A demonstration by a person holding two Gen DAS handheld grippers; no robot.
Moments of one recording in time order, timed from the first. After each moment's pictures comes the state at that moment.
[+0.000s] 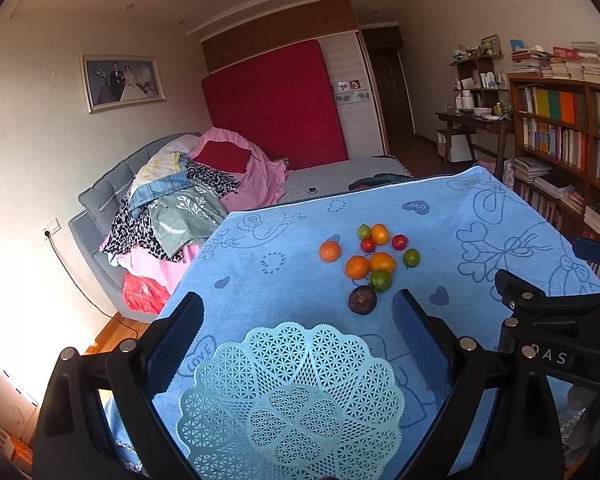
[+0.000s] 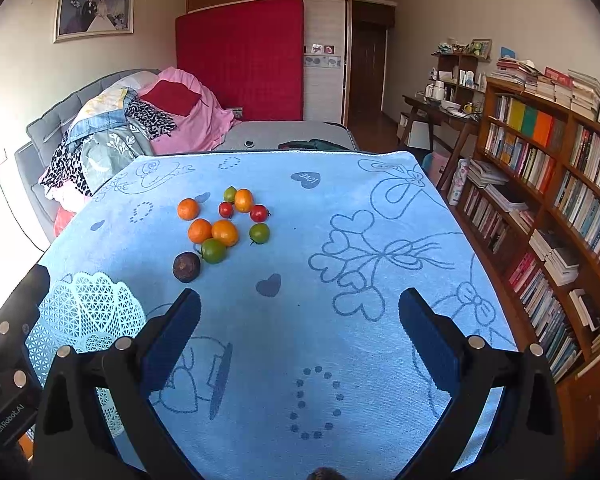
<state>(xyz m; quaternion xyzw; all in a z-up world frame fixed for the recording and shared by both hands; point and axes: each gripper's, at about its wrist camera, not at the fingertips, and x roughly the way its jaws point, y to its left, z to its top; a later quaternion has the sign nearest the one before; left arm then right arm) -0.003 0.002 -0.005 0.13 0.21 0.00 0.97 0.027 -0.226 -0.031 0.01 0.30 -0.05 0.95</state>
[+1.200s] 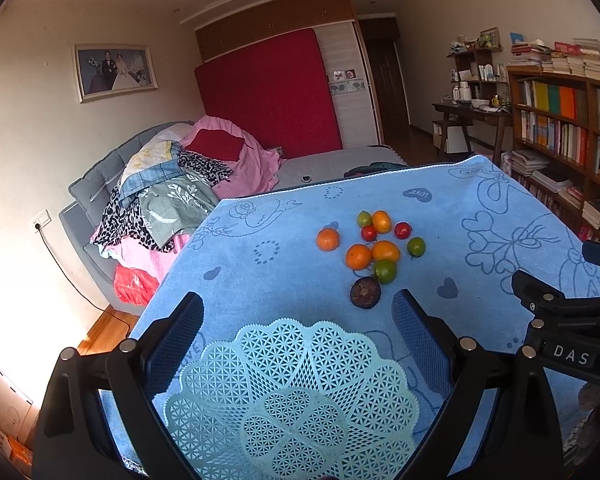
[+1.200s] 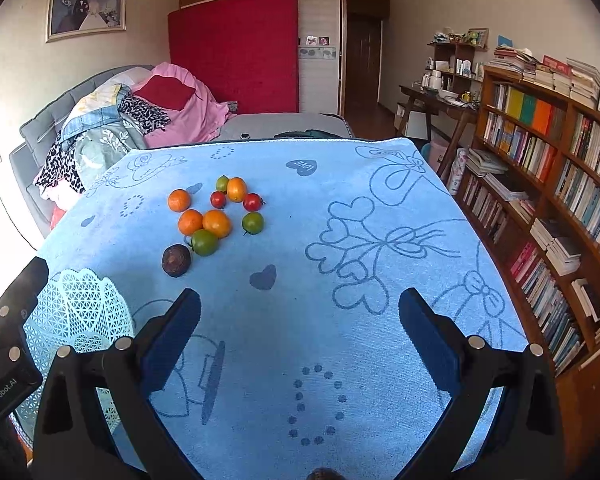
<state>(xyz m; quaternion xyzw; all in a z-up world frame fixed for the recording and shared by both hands) 0.028 0.011 -0.026 0.12 0.24 -0.01 0.96 0.046 -0.231 -0.056 0.02 0.32 -0.05 0.95</state>
